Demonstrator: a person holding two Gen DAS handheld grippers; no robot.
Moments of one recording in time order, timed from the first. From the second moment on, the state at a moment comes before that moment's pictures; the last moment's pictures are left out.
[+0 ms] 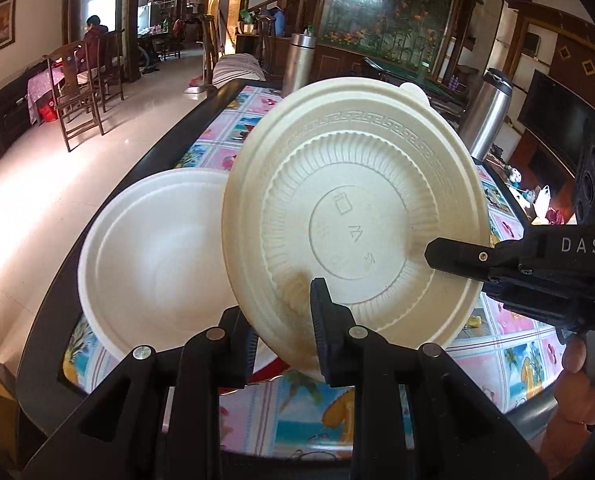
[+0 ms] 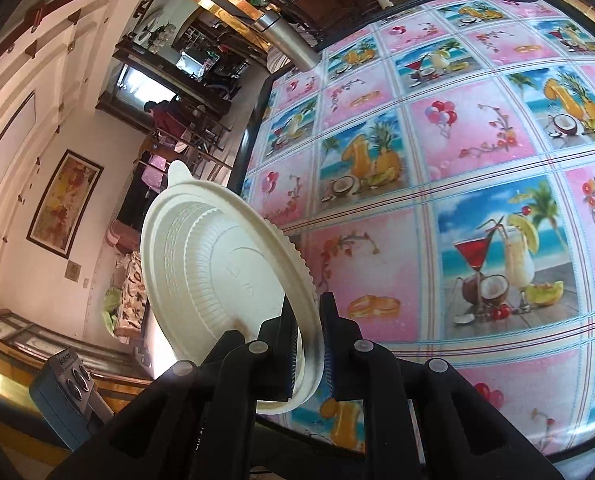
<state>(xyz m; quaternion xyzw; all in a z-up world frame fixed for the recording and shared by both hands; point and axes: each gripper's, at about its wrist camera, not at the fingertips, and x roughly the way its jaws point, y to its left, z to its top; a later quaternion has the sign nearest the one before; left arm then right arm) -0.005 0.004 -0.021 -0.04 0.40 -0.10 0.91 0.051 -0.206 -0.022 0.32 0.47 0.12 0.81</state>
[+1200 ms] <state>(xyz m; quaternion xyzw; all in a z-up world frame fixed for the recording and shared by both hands) 0.018 0.069 -0.034 -0.03 0.47 -0.10 0.87 0.078 -0.082 -0.014 0.27 0.52 0.19 0.79</state>
